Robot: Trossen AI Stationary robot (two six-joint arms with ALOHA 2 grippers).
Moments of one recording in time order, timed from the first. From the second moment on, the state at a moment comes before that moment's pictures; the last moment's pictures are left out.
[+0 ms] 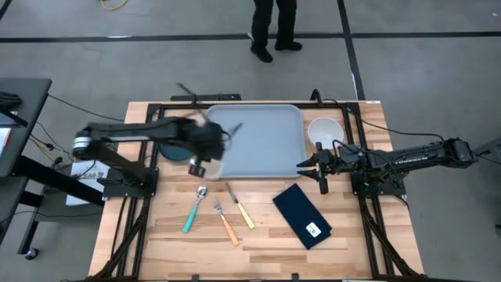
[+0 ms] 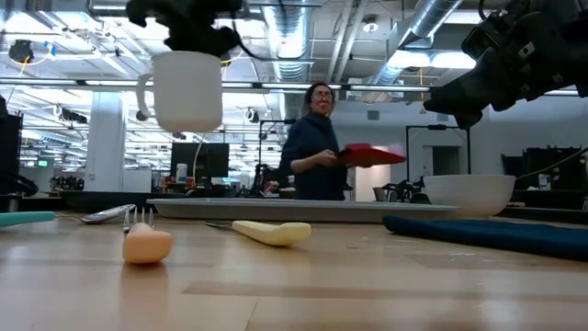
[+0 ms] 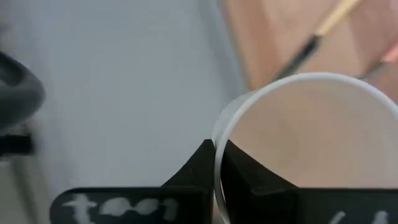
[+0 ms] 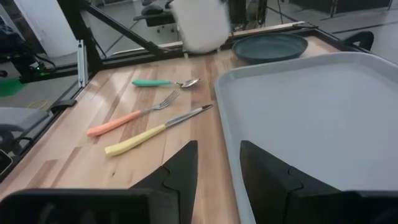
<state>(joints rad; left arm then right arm) 0.13 1.38 1.32 -1.05 -0.09 0.48 0.00 0.72 0.19 0.26 -0.04 0.12</state>
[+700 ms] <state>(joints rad) 0.43 1.39 1.22 -0.78 -0.04 1.20 0.00 0.72 0.19 0.32 0.06 0.04</state>
